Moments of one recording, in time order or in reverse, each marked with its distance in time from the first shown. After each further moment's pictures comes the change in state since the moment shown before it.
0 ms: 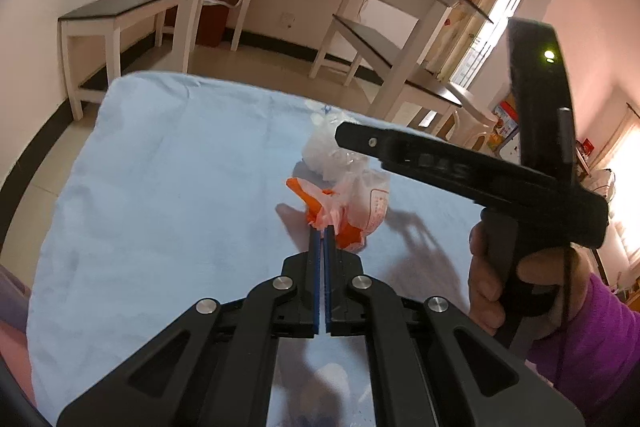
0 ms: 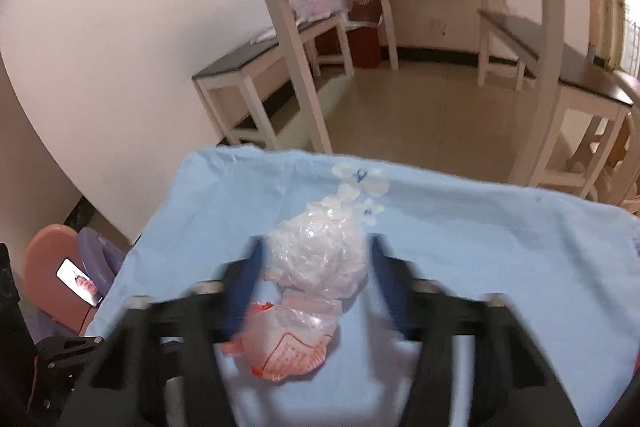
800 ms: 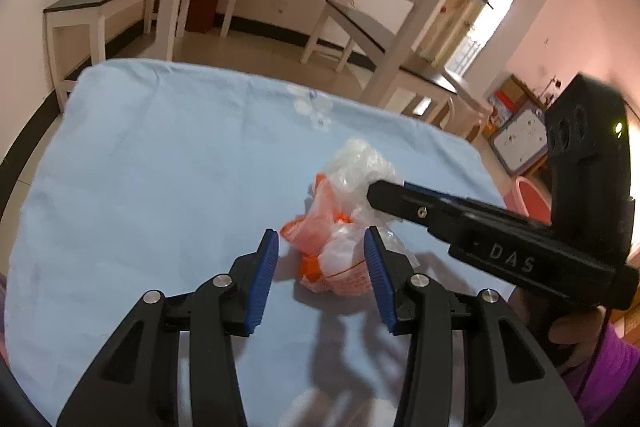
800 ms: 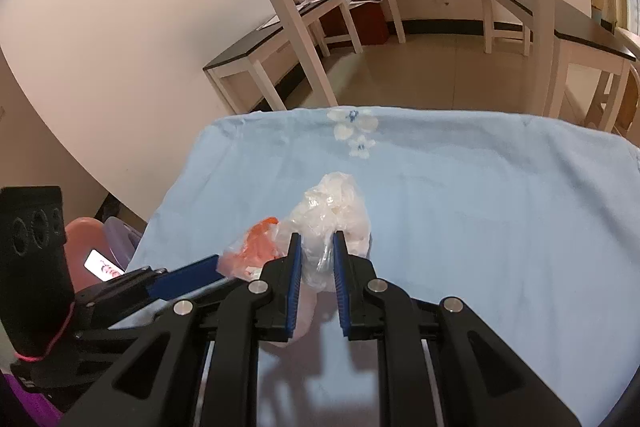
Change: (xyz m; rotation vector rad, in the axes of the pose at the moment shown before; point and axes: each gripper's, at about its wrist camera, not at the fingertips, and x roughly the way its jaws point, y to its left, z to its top) left arm 0.025 -0.010 0.006 0.015 0.060 -0.038; right arm -0.028 -0.021 -0.036 0.078 0.036 0.083
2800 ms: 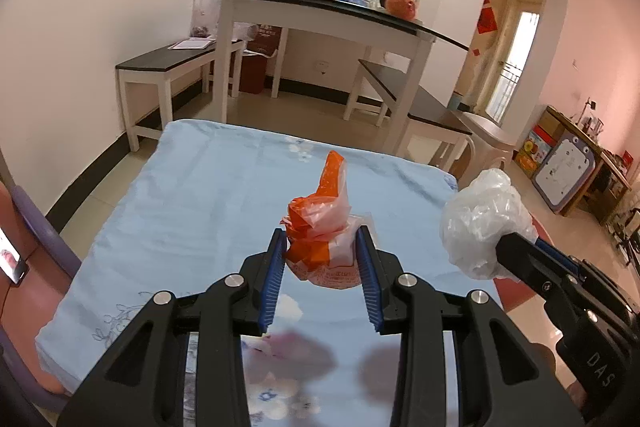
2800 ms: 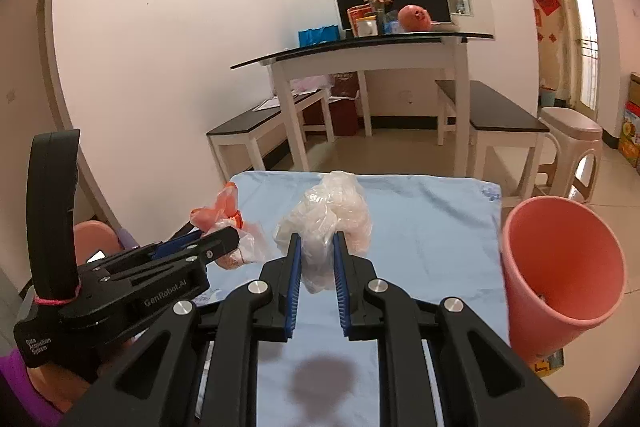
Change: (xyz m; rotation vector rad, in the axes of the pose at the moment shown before) left arm -0.128 -0.125 -0.062 0.005 -0.243 0.254; right arm -0.232 0.062 -0.124 -0.101 -0.353 -0.158
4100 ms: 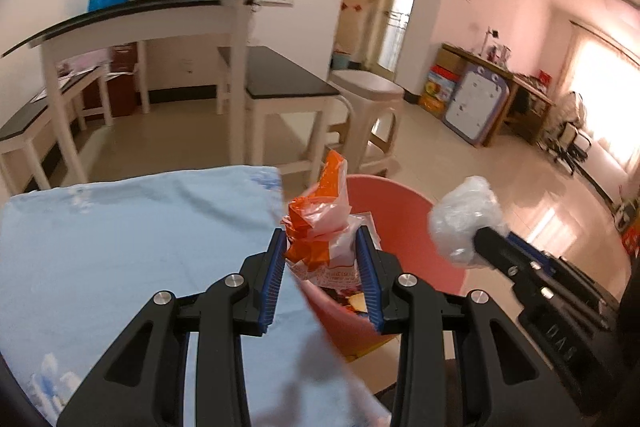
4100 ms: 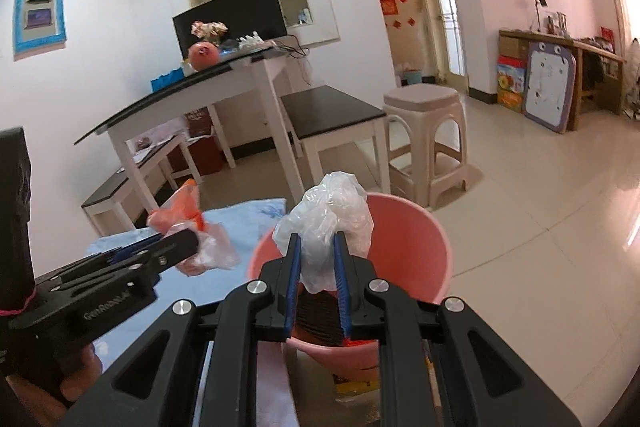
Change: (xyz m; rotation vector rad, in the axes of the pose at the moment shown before) left arm 0.086 -0.223 0.007 0.295 0.080 -0.318; right arm -0.061 -0.227 -0.015 0.288 -0.088 -0.410
